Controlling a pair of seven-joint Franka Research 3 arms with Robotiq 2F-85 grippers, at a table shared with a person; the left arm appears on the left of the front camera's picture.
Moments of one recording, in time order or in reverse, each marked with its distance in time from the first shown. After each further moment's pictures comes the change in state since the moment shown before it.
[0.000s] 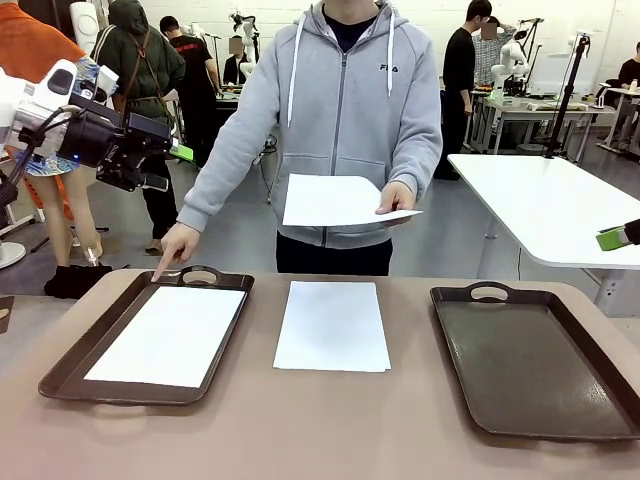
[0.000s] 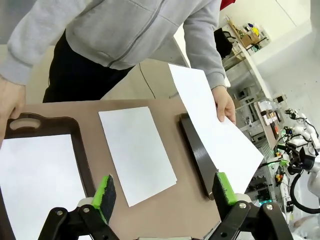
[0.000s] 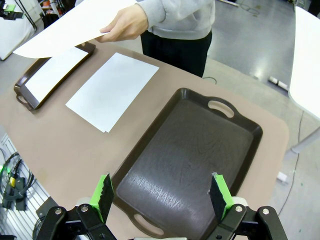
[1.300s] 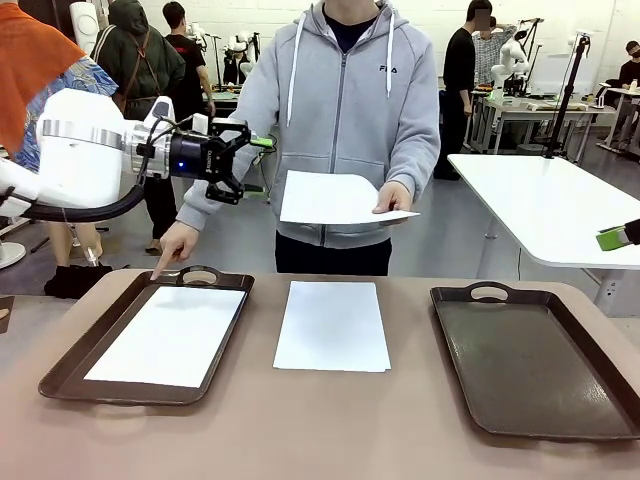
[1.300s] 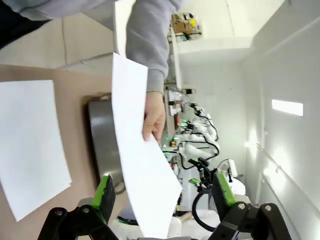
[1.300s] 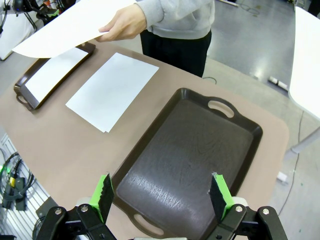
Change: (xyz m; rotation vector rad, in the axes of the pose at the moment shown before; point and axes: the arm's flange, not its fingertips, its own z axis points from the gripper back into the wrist) left arm 0.038 0.004 -0.159 -0.462 0.209 0.432; right arm 0.000 0.000 0.000 0.000 0.000 0.000
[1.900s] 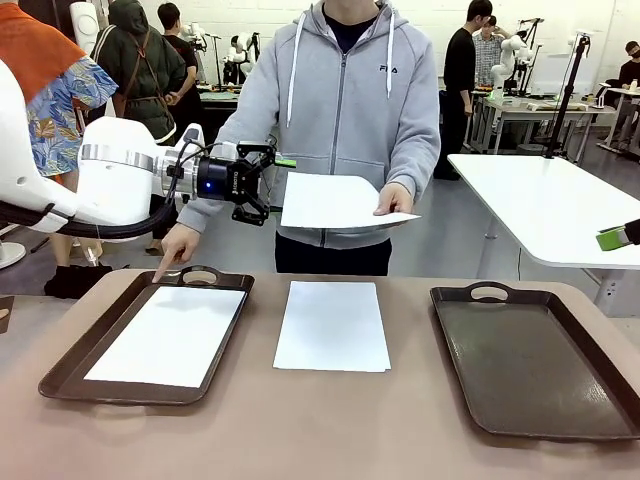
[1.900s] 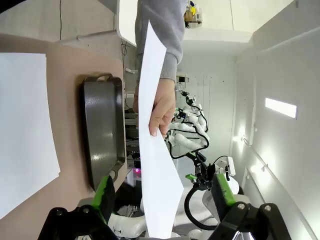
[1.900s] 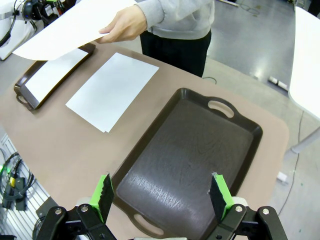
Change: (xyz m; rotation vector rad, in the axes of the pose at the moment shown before) left arm -0.006 0.033 -0.045 -0.024 0.079 0.107; right arm 0.000 0.000 0.000 0.000 0.000 0.000
